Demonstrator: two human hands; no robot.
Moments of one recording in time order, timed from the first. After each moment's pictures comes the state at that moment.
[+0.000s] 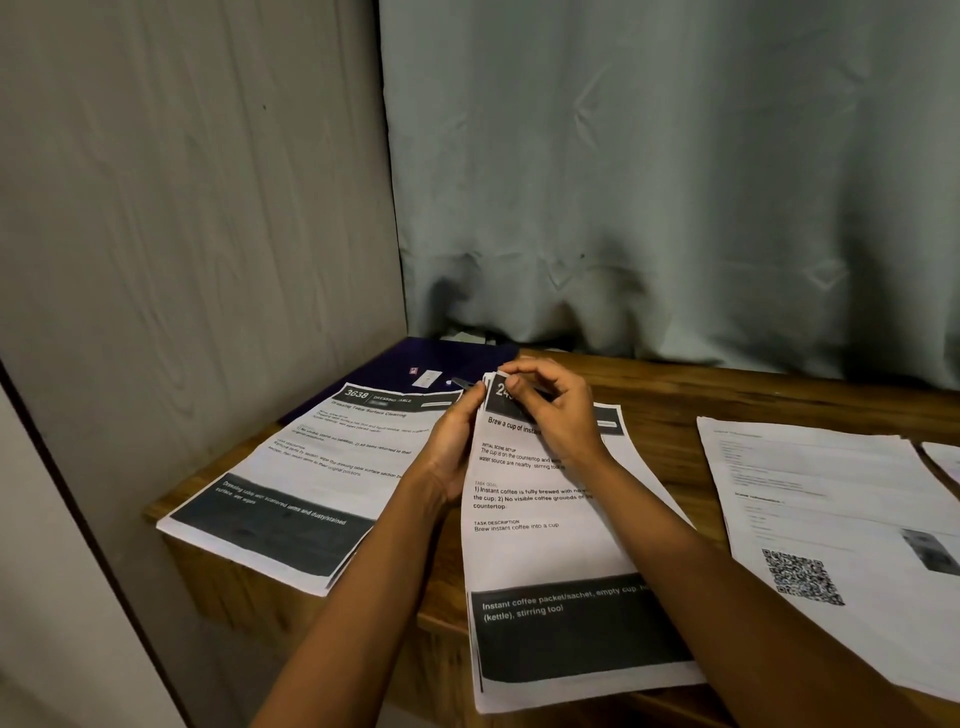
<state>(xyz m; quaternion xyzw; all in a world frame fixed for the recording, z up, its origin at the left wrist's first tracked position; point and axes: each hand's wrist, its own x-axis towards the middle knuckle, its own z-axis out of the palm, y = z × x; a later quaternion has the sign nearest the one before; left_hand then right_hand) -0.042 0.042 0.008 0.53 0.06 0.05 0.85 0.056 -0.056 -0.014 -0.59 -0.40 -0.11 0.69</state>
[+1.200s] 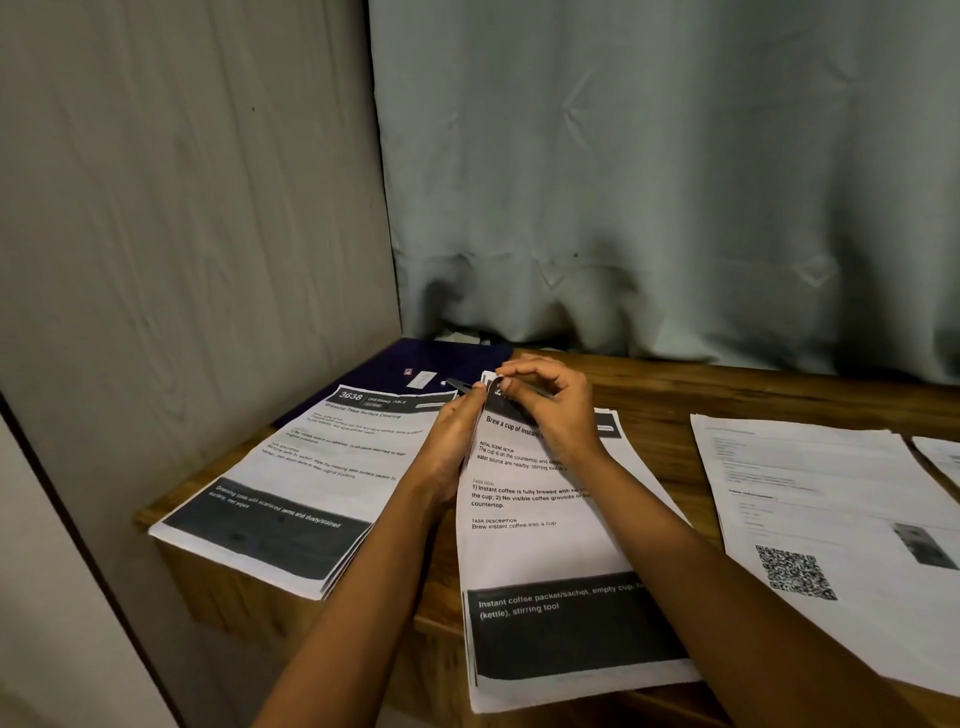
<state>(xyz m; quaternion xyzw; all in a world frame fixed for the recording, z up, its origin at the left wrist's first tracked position) -0.037 0.042 0.001 0.59 0.07 0.13 0.80 0.059 -0.057 -0.011 -0.59 -0.39 -0.15 0.69</state>
